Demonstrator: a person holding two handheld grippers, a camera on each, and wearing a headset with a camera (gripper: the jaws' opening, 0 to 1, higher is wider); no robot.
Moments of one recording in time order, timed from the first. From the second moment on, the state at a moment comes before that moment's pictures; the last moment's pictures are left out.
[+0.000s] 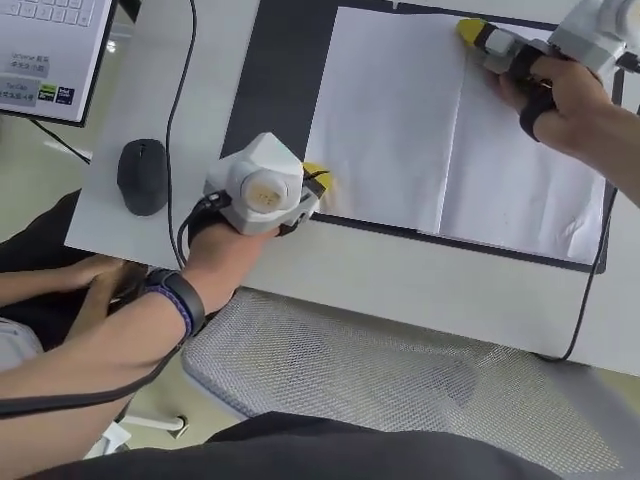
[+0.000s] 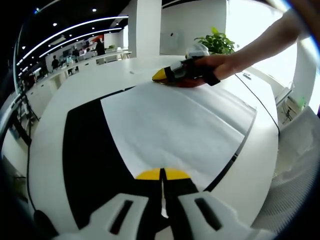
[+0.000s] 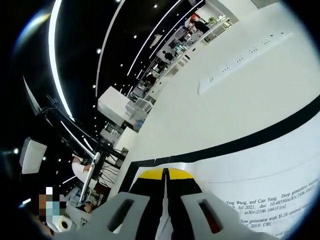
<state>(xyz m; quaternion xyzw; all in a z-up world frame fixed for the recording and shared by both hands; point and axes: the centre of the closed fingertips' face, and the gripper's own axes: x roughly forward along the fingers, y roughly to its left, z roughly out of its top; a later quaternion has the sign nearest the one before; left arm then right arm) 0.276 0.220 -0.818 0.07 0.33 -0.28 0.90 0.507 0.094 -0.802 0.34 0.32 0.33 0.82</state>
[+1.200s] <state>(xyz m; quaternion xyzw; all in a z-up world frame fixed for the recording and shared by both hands) 0.276 0.218 -0.816 0.07 0.33 -0.28 0.90 0.395 0.096 -0.797 0.29 0.34 0.42 0.79</state>
